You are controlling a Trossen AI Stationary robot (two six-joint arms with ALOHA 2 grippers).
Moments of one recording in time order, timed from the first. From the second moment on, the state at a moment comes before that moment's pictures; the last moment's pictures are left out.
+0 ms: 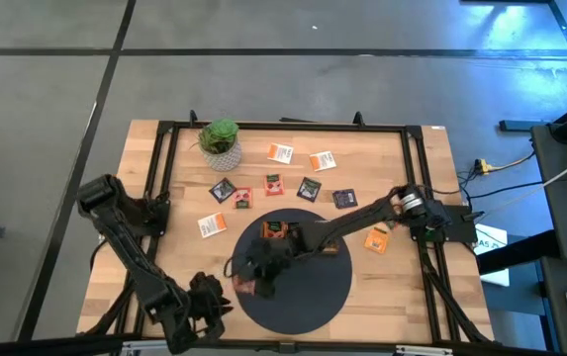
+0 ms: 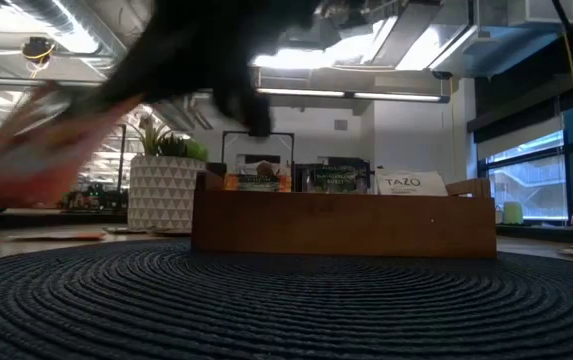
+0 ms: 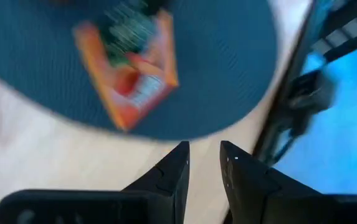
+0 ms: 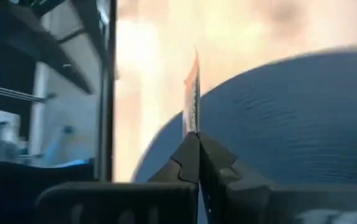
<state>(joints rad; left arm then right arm) -0.98 1.71 1.11 -0.49 -0.66 -1.51 0.29 2.19 1.76 -0.35 -0.16 0.58</state>
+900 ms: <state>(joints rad) -0.91 1.59 1.12 -0.51 -0.81 -1.29 0.15 1.95 1.58 -0.69 0.09 0.24</state>
